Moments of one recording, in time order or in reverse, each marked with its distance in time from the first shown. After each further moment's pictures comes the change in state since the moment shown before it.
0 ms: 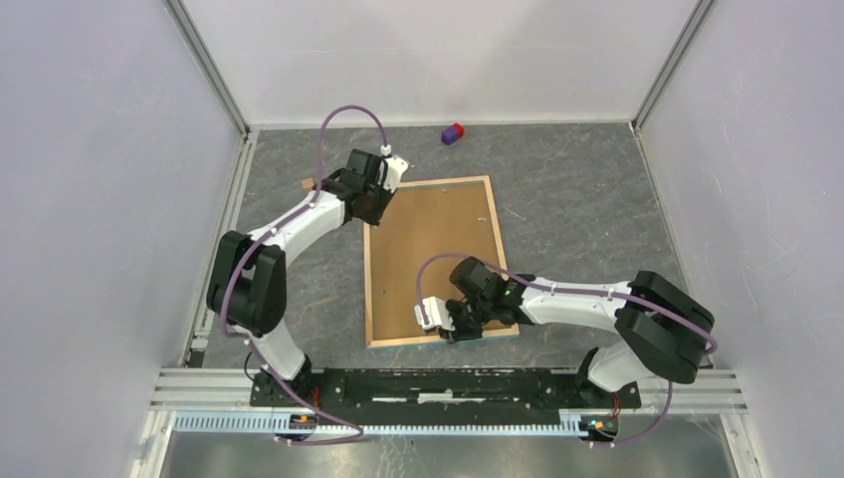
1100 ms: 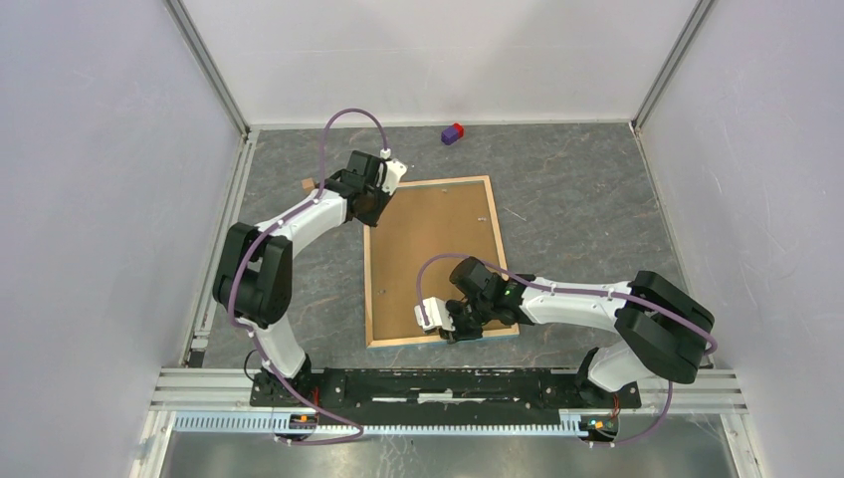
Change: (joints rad) left arm 0.026 0.061 0.000 0.022 -0.001 0.037; right arm 0.000 0.001 0.000 -0.003 -0.003 -0.016
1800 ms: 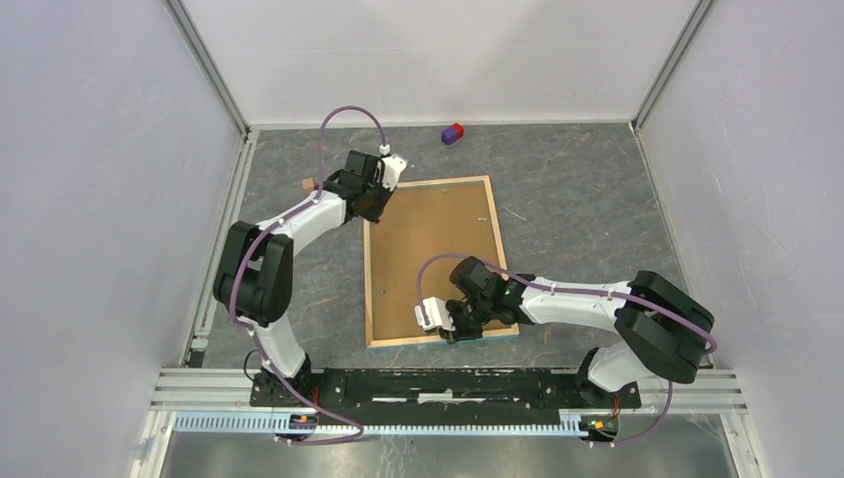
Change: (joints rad) left arm 0.008 0.006 -0.019 0.096 0.034 -0.002; right arm -0.002 0.002 0.000 -0.001 -0.005 -0.004
